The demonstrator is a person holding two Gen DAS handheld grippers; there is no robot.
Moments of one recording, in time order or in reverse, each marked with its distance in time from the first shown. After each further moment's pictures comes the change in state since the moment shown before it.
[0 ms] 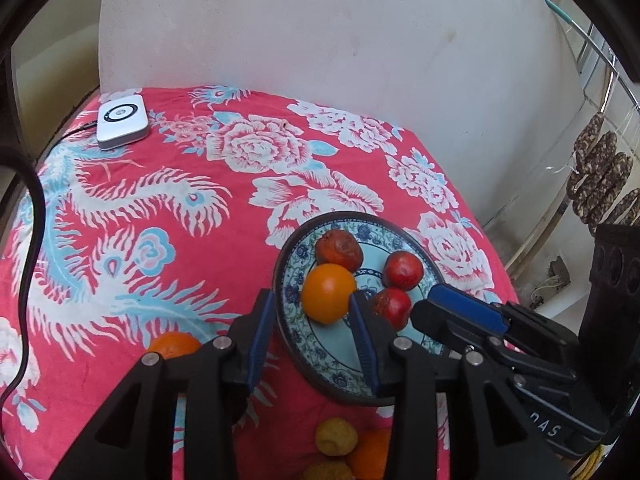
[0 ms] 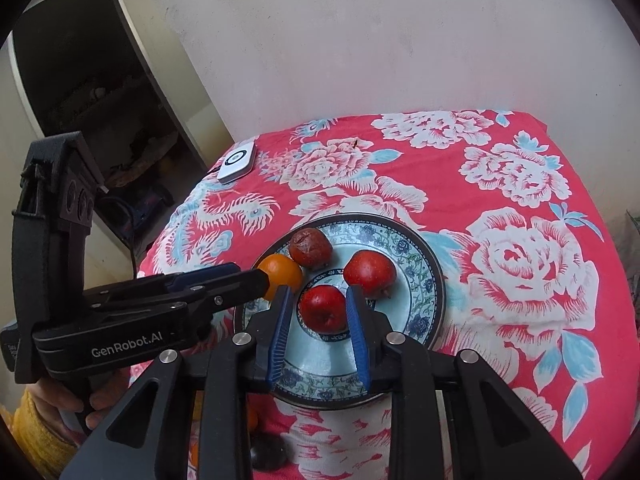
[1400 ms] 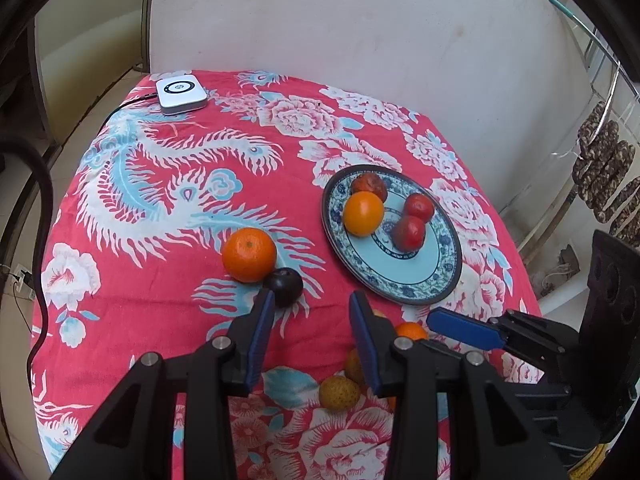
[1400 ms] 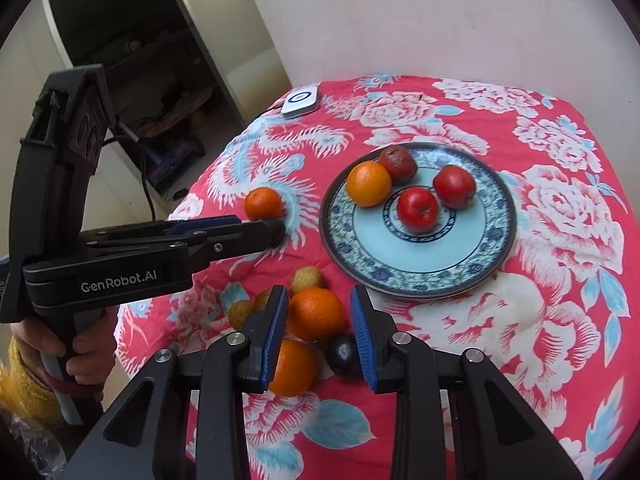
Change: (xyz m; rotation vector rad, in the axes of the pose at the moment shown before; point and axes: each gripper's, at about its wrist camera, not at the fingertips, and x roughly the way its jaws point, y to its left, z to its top) left arm -0.051 0.017 -0.047 -0.019 0.033 0.066; right arm -0.014 0.049 -0.046 -0.121 0.135 0.092
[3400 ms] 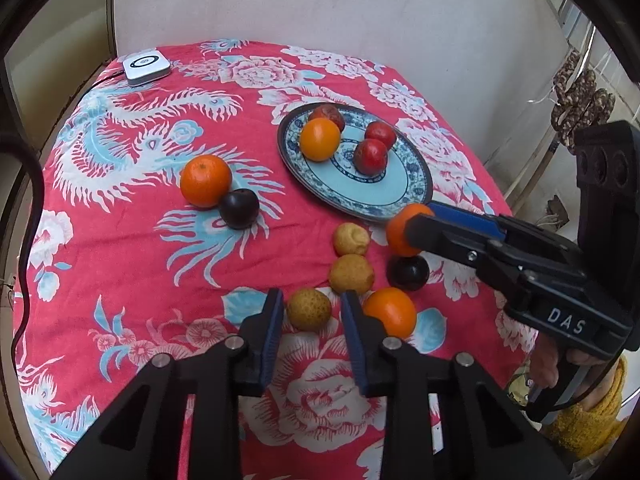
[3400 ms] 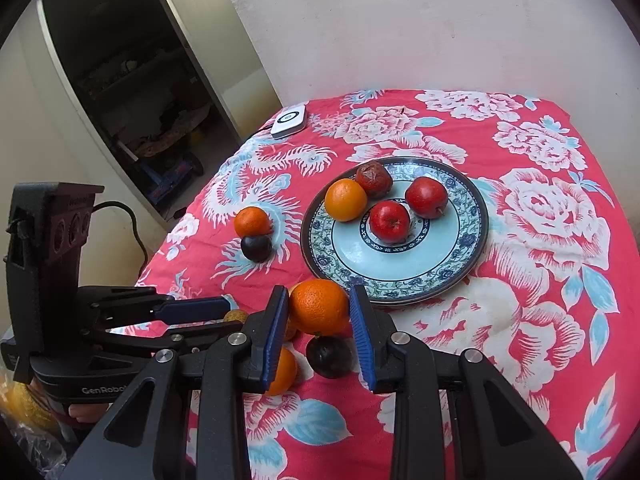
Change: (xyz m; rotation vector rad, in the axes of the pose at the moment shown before) left arm 0.000 -0.021 -0.038 0.096 0.111 -0.043; right arm -0.018 -0.018 -0.001 0.047 -0.072 0.003
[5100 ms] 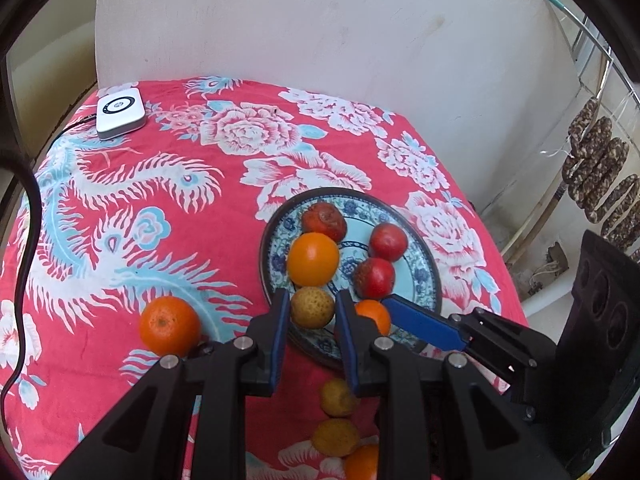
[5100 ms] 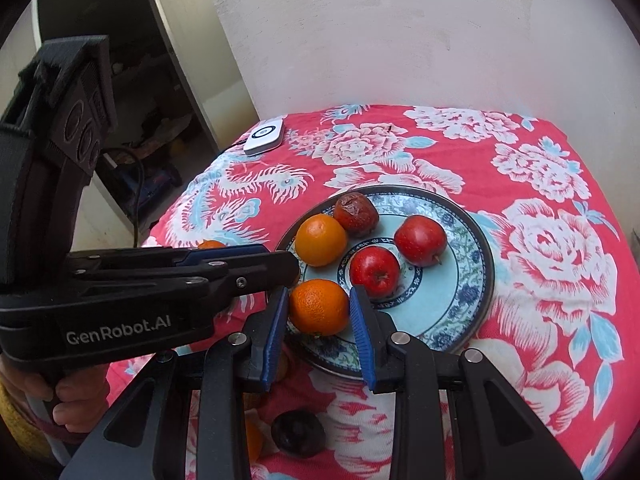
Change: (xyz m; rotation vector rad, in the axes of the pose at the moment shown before) left arm 0.032 0.004 0.081 -0.086 -0.122 -0.004; right arm 0.039 -0.005 0.021 -0.031 -0.053 -0.092
